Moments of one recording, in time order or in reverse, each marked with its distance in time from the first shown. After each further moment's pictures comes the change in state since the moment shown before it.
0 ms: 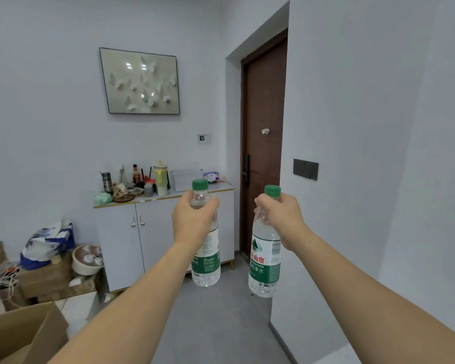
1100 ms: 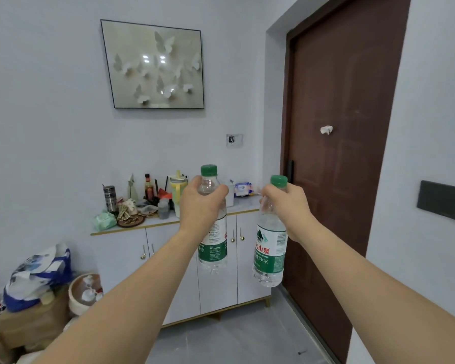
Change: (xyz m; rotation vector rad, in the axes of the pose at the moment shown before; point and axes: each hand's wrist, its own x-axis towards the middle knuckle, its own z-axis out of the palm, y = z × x) left_hand 0.465 -0.208 0.037 0.036 0.008 0.011; right_hand 0.427 0.110 0.286 0.078 -0.109 -0.058
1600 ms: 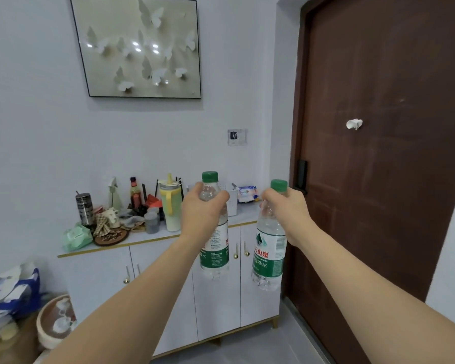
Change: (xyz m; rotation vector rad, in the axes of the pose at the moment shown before) left_hand 0.193 -0.133 0.071 -0.026 0.031 -0.069; right_hand 0.205 0.103 0.068 -0.017 0.036 0.042
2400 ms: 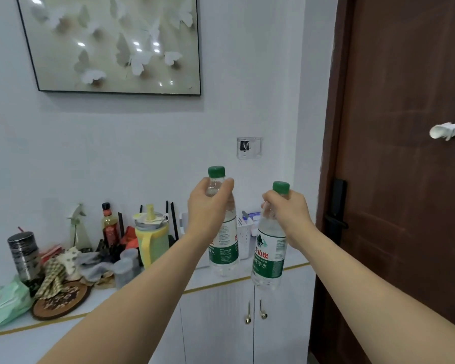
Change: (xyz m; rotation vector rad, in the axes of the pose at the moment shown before) left_hand 0.319 -0.116 0.122 -0.026 -0.050 0.112; right_hand 0.349 0.105 0.103 0.019 -0.011 0.016
